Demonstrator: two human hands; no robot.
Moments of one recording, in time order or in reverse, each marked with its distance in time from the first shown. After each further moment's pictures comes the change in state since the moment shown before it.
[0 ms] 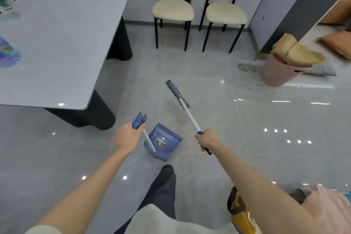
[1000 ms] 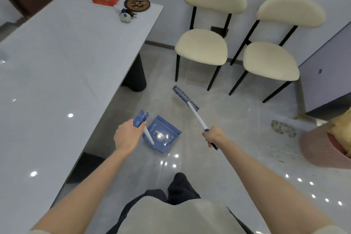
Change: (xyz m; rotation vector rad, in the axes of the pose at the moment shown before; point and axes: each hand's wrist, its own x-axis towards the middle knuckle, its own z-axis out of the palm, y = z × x) left_hand 0.463 0.265 -0.042 -0.085 0.123 -0.124; right_hand 0.413 -0.399 -0.210 -0.264 -0.096 -0.075
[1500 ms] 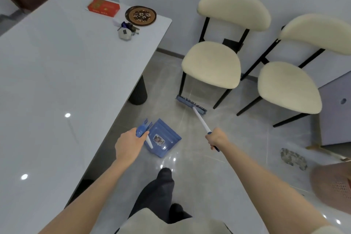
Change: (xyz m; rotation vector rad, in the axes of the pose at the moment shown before) left_hand 0.187 0.079 0.013 -0.007 -0.045 -0.025; right_hand 0.176 -0.150 -0.087 -0.171 0.008 0.055
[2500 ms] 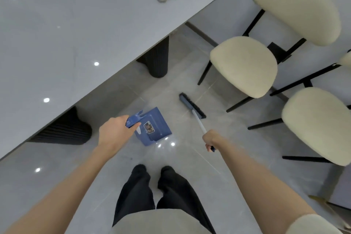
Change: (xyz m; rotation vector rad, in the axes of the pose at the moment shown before) left_hand -0.072 0.030 0.050 0.131 0.115 -0.281; right_hand 0.085 0.036 -0.016 -0.258 -0.353 -0.184
